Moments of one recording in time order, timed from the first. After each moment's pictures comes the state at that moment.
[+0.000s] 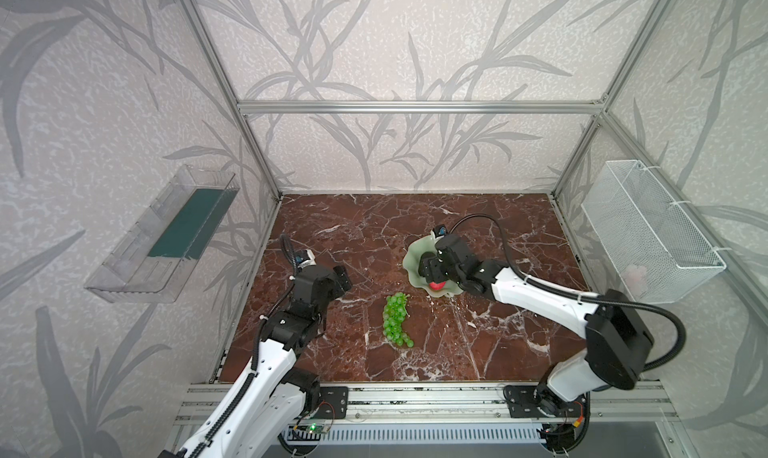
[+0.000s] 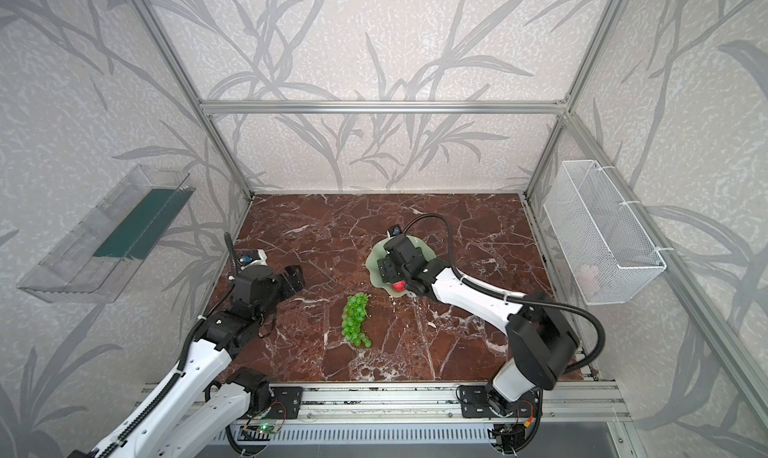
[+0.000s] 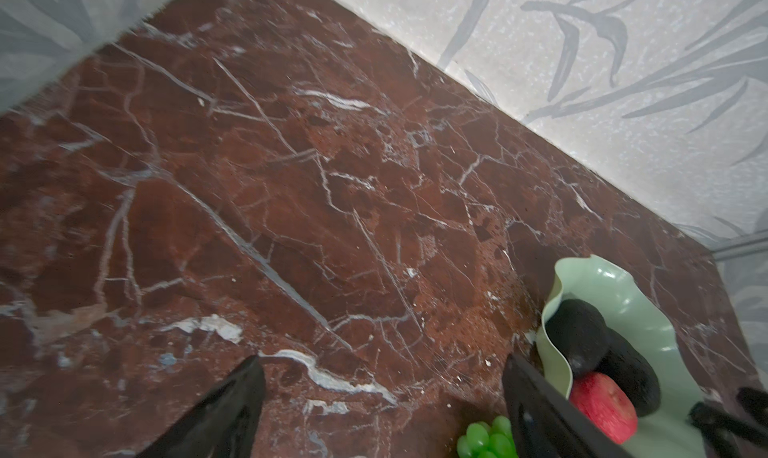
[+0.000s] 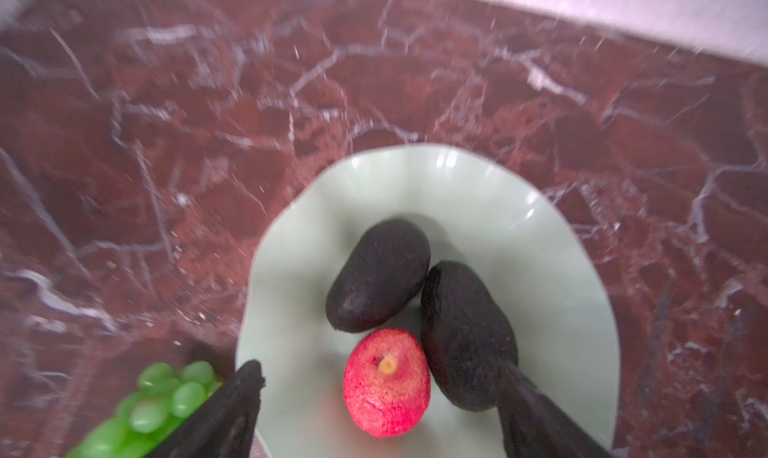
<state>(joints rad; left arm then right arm) -0.30 0.76 0.56 -0.40 -0.22 -0.69 0.76 1.50 1.06 -0.26 0.28 0.32</state>
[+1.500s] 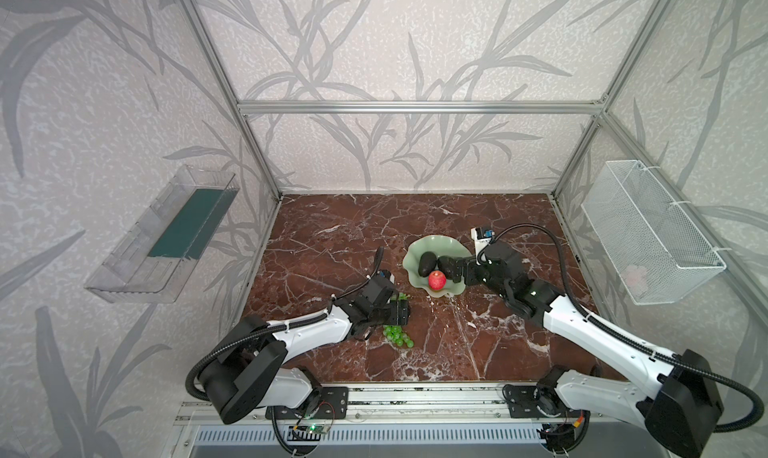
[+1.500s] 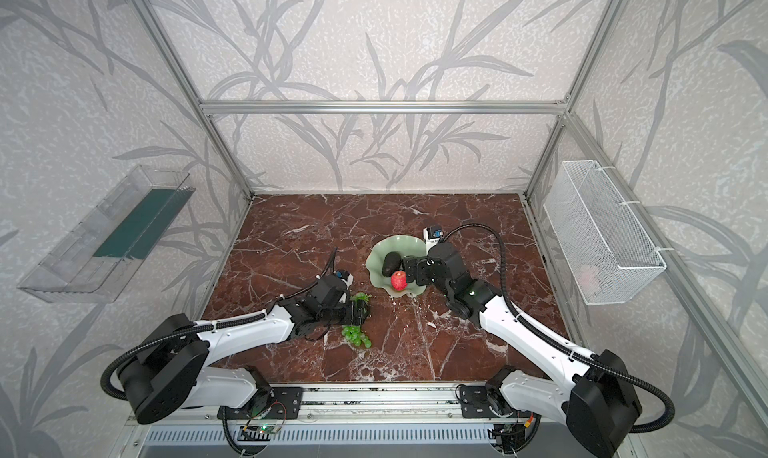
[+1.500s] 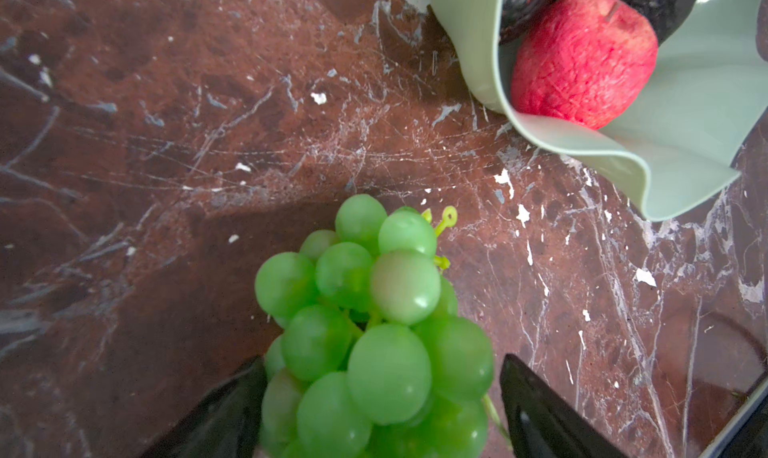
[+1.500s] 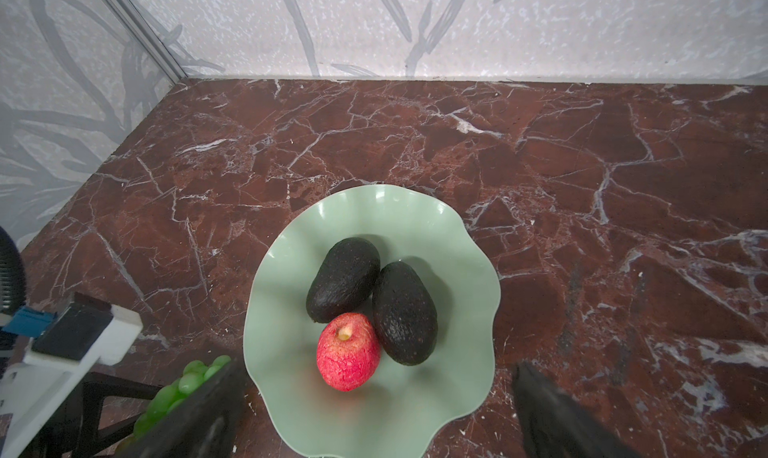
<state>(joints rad) -0.73 1.37 0.55 -0.11 0.04 -0.65 0.64 1.15 0.79 -0.18 0.20 0.35</state>
